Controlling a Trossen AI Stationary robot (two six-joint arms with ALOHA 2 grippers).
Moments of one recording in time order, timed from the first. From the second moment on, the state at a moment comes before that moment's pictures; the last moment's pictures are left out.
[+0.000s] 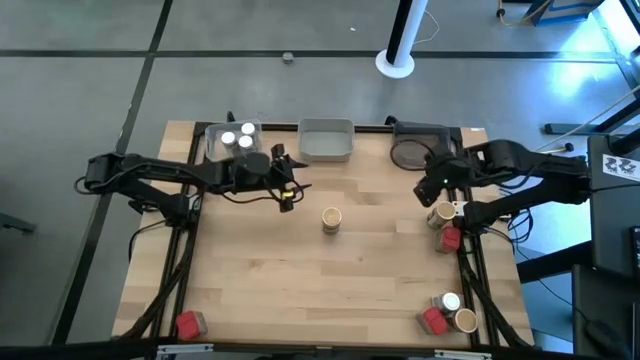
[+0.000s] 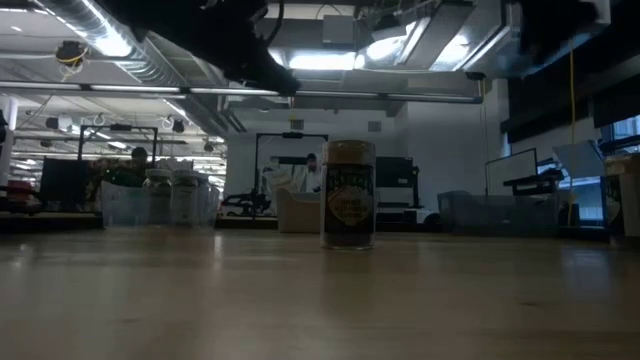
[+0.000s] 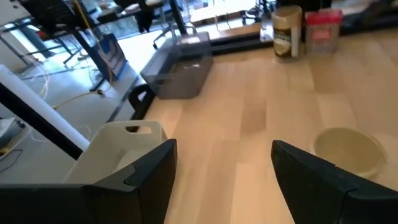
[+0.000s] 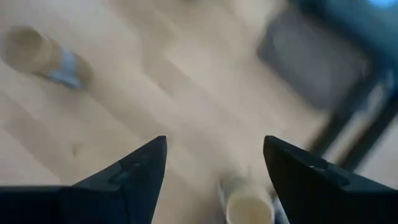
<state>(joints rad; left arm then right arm) 0.12 1.26 0.78 0.11 -0.22 0.24 0.03 1.11 1.38 -1.53 0.30 0.87</state>
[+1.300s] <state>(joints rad) 0.11 1.26 0.78 0.09 -0.22 0.26 -0.13 1.20 0.84 -1.47 -0.01 0.96</state>
